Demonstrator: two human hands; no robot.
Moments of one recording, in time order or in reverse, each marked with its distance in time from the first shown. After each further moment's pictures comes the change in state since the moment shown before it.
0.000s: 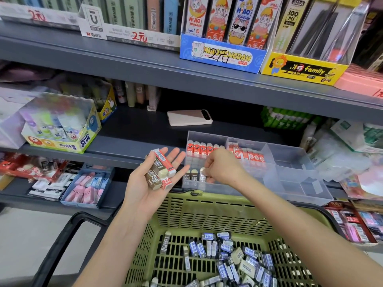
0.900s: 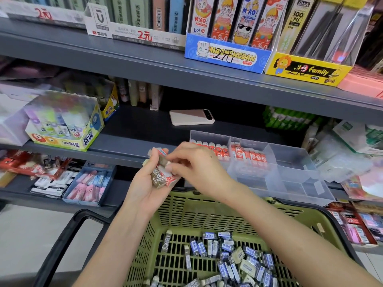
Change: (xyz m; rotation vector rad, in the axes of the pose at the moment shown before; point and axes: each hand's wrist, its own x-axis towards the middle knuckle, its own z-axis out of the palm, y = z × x) left_hand 0.000 0.001 -0.001 0.019 -0.033 0.031; right_hand -0.043 -0.058 0.001 0.178 0.154 -0.577
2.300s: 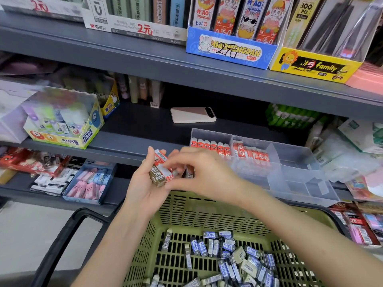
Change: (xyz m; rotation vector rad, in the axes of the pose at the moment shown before) left_hand 0.000 0.000 -0.004 0.013 0.022 -0.022; right_hand -0.009 0.000 -0.011 -0.031 -0.159 -0.068
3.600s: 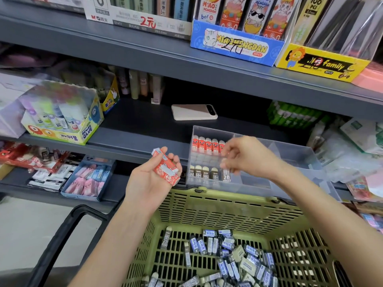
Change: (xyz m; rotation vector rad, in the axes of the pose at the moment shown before) left_hand 0.002 0.001 -0.002 -0.038 0.104 -0.031; right_hand -0.009 0.077 -0.046 -0.049 -0.068 0.461
